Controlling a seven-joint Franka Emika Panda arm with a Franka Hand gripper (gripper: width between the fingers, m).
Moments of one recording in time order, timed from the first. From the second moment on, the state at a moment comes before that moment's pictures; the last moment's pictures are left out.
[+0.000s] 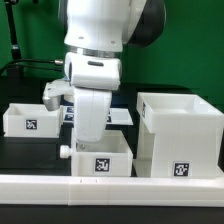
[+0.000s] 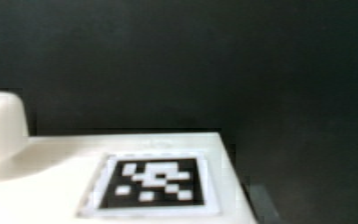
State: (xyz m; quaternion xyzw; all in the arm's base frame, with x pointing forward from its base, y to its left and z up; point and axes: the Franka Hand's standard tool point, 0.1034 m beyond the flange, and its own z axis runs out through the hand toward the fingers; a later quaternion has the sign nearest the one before) arm 0.534 -0.032 0.017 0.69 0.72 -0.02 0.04
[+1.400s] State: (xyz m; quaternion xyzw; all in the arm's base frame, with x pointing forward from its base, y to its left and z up) arm 0.542 -0.002 0.011 0.73 0.68 -0.01 0.03
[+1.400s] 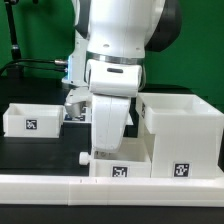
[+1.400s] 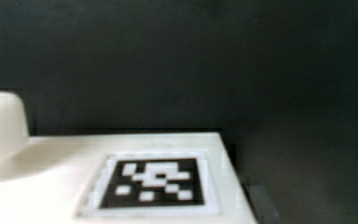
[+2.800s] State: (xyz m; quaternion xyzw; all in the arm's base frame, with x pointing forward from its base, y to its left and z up) arm 0.542 -0.002 0.010 0.72 0.69 -0.01 0.04
